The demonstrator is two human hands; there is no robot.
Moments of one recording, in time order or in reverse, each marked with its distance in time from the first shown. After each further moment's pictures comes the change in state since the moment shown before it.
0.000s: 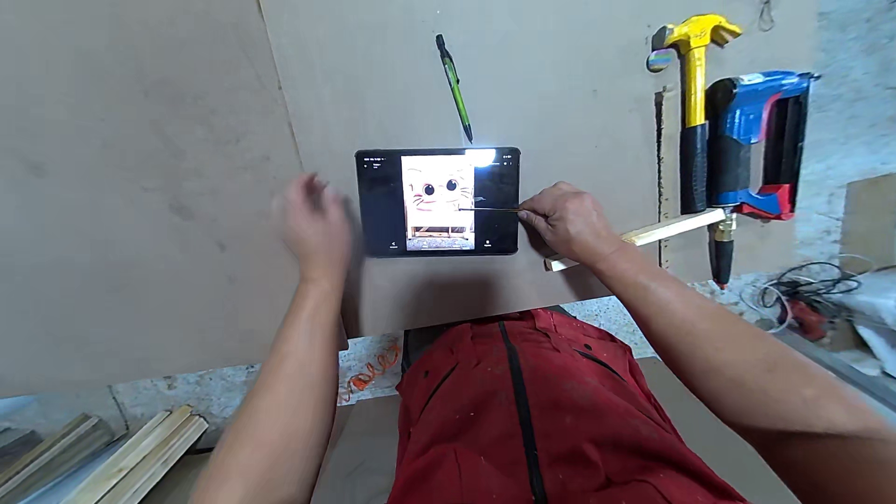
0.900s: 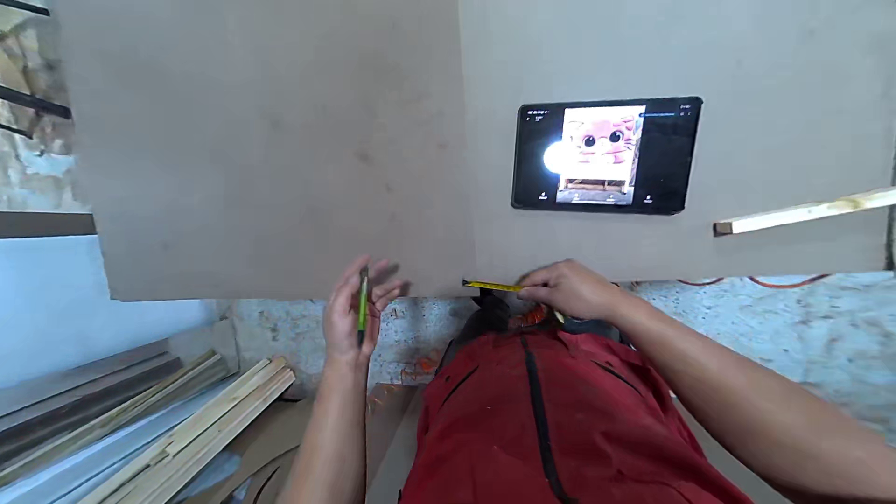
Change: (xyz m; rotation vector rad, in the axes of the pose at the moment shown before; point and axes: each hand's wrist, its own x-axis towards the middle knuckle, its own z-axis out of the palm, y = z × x) left_hand -0.159 -0.208 -0.150 -1.224 -0.096 -0.421; right_hand -0.020 -0.224 0.125 0.490 -0.631 0.066
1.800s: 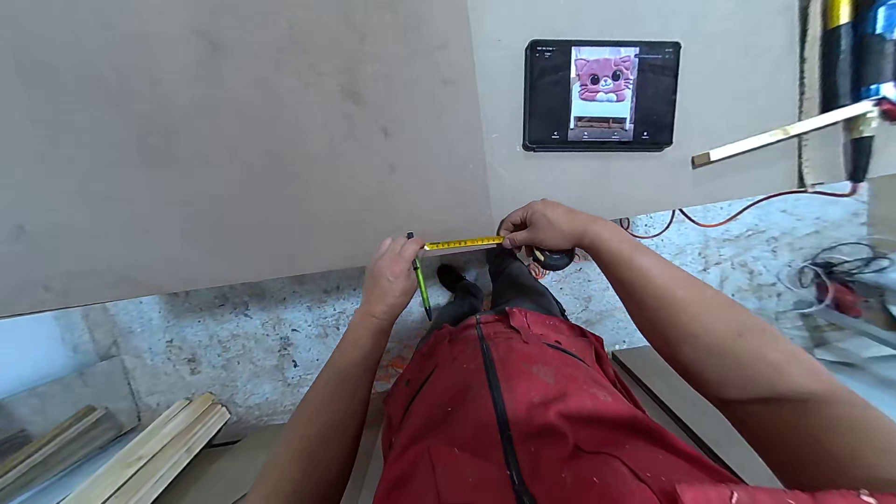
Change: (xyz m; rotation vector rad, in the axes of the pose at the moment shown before) left_hand 0.032 -0.076 -0.051 1.335 -0.352 0.776; right_hand 0.052 -0.051 0.035 -0.070 -0.040 0.189
